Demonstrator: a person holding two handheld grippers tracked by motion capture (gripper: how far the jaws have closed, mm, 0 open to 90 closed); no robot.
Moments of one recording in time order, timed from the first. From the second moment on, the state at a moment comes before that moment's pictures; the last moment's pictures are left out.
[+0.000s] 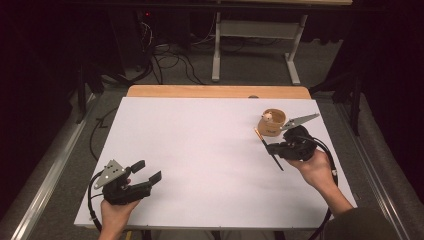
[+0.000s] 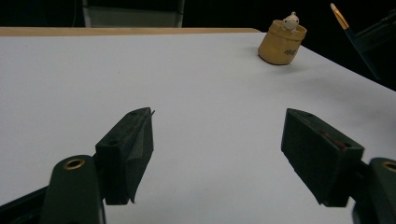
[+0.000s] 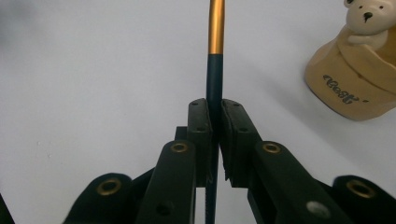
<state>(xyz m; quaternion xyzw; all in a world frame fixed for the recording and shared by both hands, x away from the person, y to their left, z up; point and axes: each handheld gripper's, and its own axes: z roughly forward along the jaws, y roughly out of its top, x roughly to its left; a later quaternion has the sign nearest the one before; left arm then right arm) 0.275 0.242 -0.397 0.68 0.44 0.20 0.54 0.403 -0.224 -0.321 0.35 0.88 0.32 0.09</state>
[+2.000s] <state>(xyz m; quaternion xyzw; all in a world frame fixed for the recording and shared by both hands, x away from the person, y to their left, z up) 0.273 0.244 -0.395 0.68 0.44 0.21 0.54 0.446 -0.234 -0.285 0.39 0.83 0.38 0.16</state>
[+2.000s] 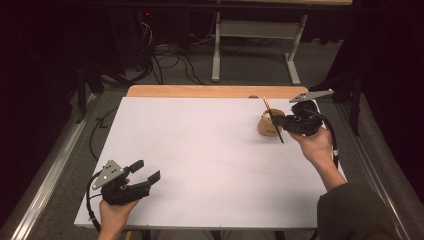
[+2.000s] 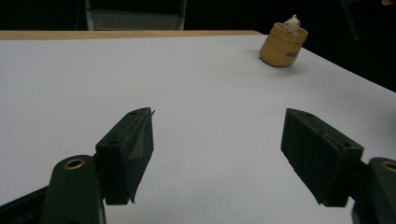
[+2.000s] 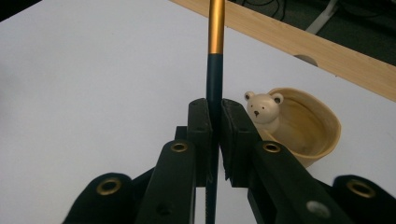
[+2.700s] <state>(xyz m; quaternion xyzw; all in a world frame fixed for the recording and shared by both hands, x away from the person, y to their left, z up) 0.273 0.246 -0.395 0.68 0.45 0.20 0.55 0.476 -0.226 -0.277 0.40 0.81 0.37 0.18</state>
